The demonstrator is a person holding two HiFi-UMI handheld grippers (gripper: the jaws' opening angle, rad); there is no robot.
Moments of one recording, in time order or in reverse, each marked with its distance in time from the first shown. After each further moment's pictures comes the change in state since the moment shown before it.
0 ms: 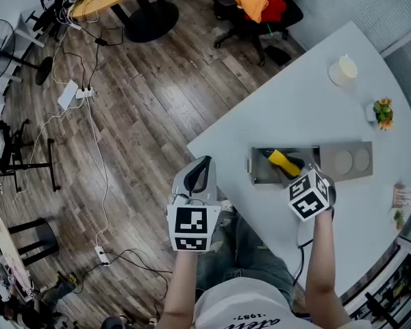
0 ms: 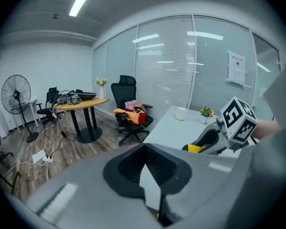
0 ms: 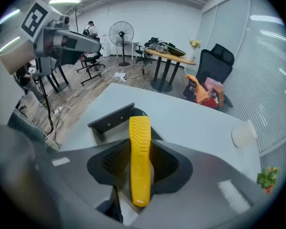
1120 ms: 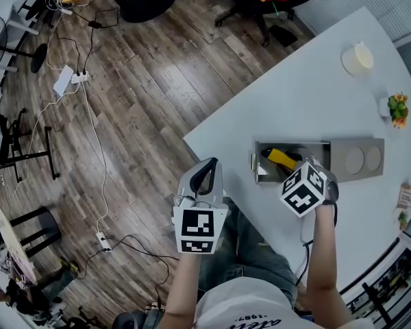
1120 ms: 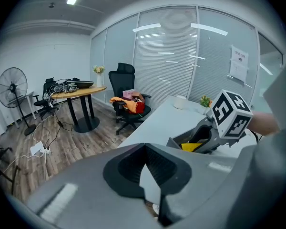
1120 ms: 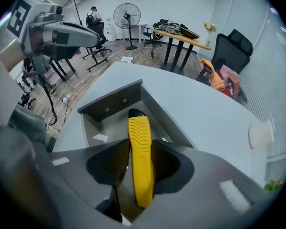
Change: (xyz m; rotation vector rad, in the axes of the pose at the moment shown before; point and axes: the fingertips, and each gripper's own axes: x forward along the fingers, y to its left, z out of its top) left arm 0.025 -0.014 -0.044 -0.022 0.110 -0.032; right arm 0.040 0.014 -0.022 -0.067 0.191 0.102
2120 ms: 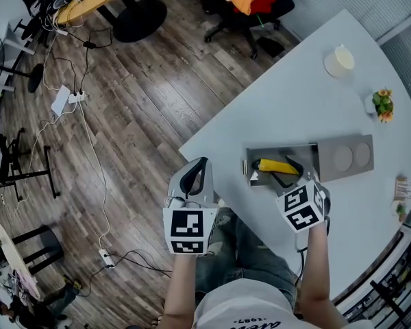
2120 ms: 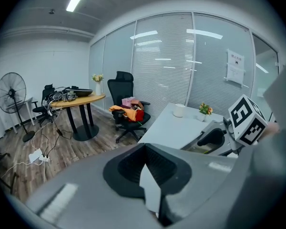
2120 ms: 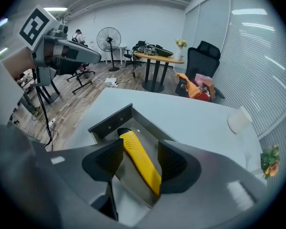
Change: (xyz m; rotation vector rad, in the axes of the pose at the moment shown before) left arm -0.011 0.009 0.041 0.029 -0.080 -0.004; right arm -0.050 -0.004 0.012 0.204 -0.235 -0.145
